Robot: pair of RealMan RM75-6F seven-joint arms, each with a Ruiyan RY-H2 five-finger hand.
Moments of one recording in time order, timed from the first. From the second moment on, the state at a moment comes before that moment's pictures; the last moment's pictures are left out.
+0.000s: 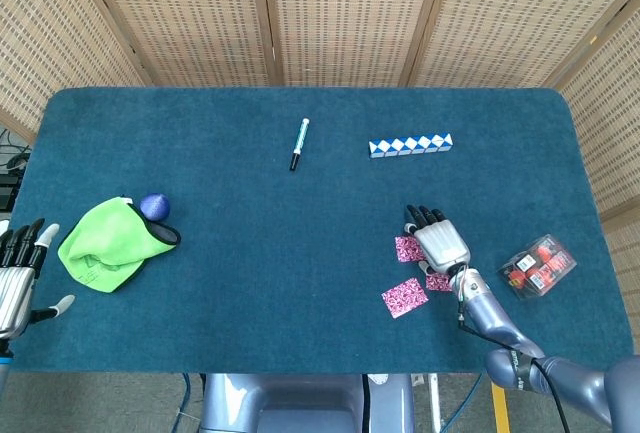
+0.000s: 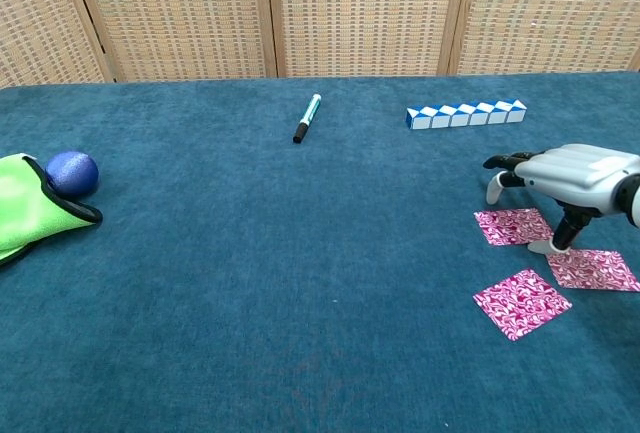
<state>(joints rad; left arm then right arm) -0.11 -1.12 -0.05 -1.66 1.42 1.44 0.18 0.69 -1.57 0.07 -1.19 -1.17 0.85 -0.37</state>
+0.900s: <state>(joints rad) -0.11 -1.12 -0.05 -1.66 1.41 1.44 0.19 0.69 -1.55 0.11 -1.22 -1.11 0.79 -0.31</state>
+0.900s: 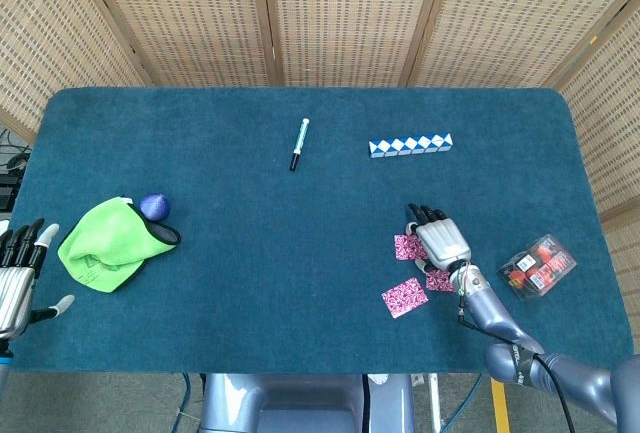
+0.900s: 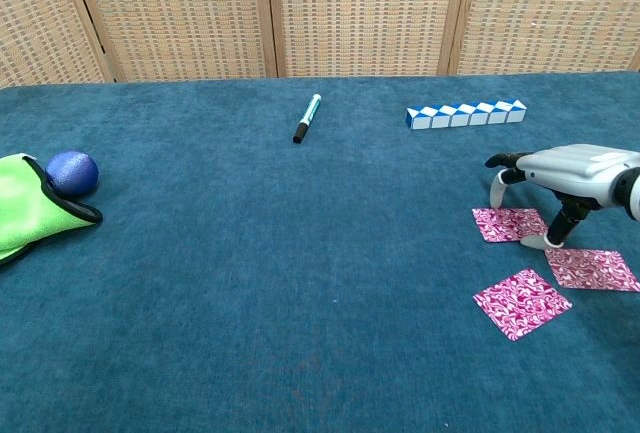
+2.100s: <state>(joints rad) -0.11 -1.11 -0.05 -1.66 1.42 1.44 0.18 0.60 -1.42 -0.04 -1.54 -1.35 0.98 -0.44</state>
